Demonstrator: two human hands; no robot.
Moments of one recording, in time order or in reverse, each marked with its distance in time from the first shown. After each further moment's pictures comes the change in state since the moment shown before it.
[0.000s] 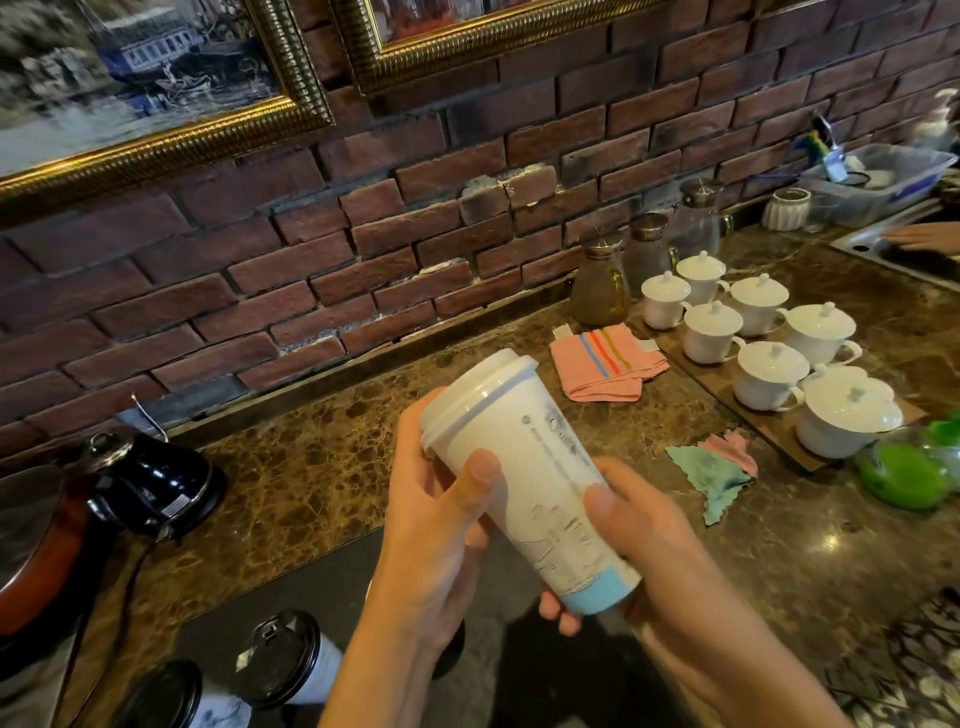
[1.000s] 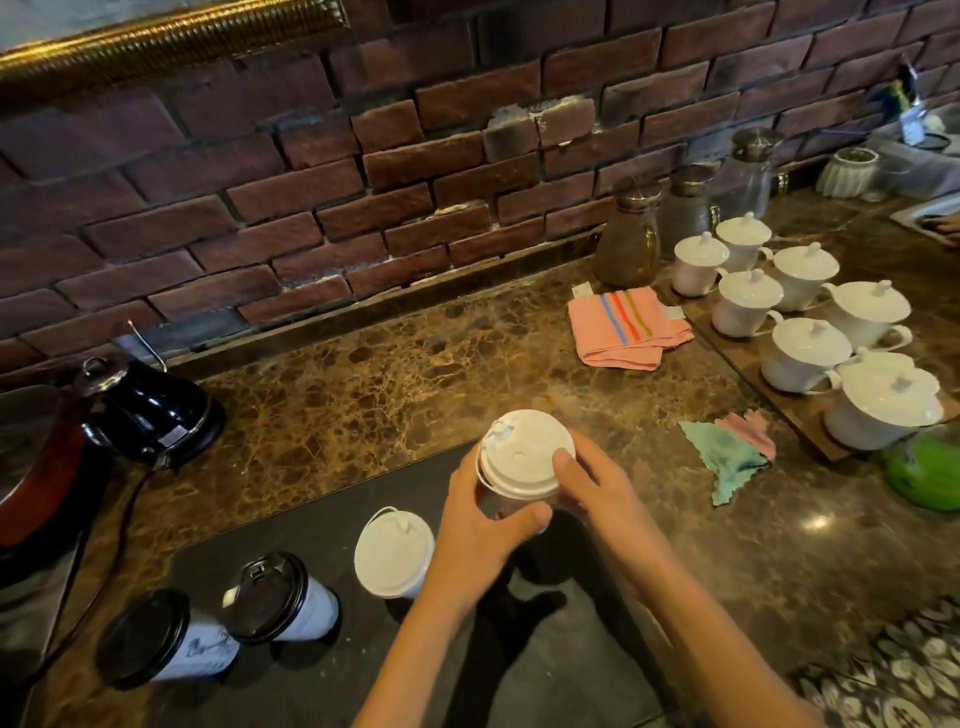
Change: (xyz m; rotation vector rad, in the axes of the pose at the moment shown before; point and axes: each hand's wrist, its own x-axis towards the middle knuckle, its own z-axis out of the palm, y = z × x) left_hand 0.009 -0.133 -0.064 0.581 0.175 -0.122; right_hand 0.095 0.091 -0.066 -0.312 0.169 -0.058
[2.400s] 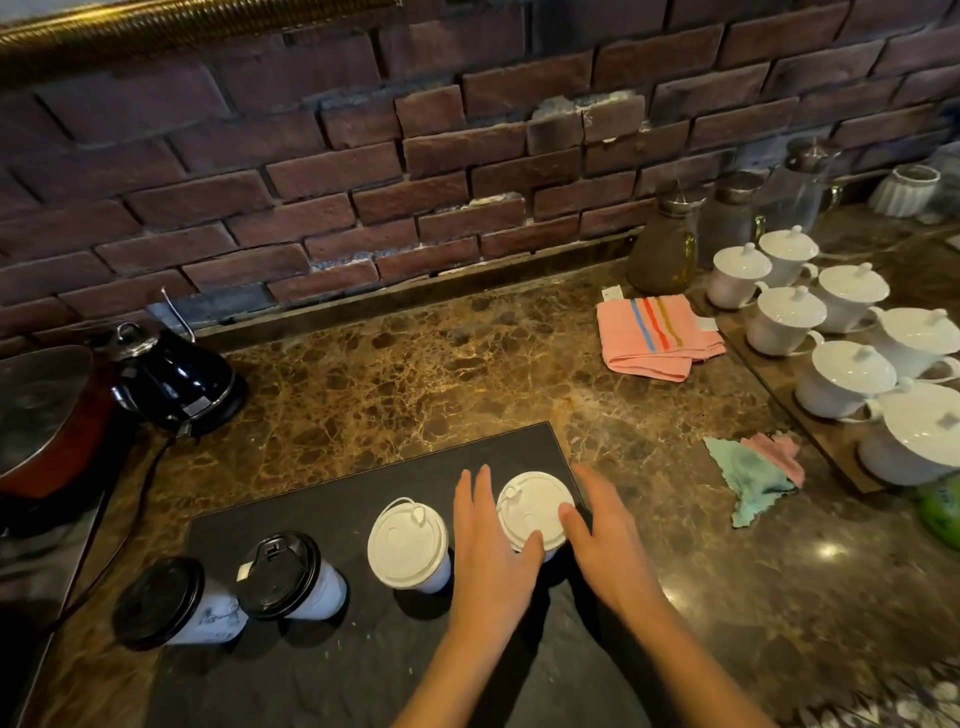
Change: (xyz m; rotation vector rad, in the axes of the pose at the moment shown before) left_hand -0.012 -0.034 0.015 0.535 0.175 -0.154; right_hand 0.014 0.078 -0.005 -0.688 0.094 0.009
